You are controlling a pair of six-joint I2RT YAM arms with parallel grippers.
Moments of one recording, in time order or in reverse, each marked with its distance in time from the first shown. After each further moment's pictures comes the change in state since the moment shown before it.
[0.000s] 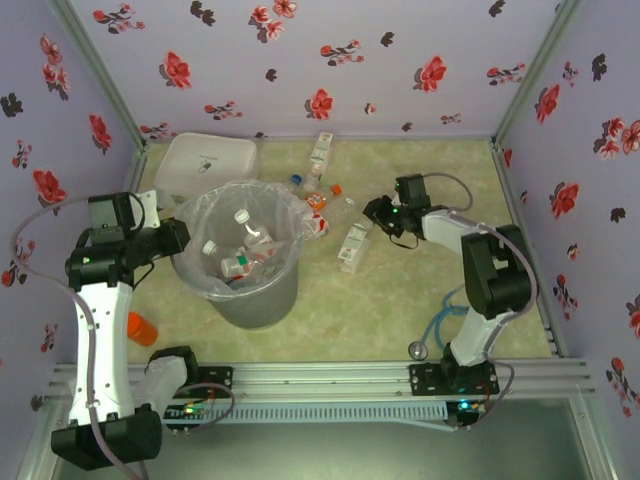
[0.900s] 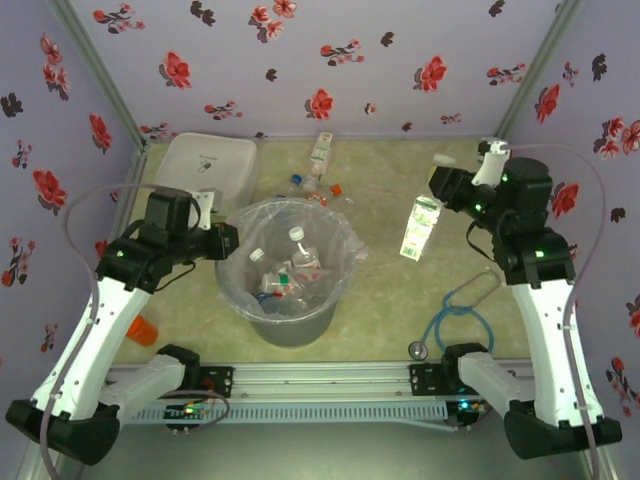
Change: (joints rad) left arm -0.518 0.032 0.005 0.090 -0.113 -0.200; right arm -0.130 -0.771 0.354 -0.602 0.061 -0.456
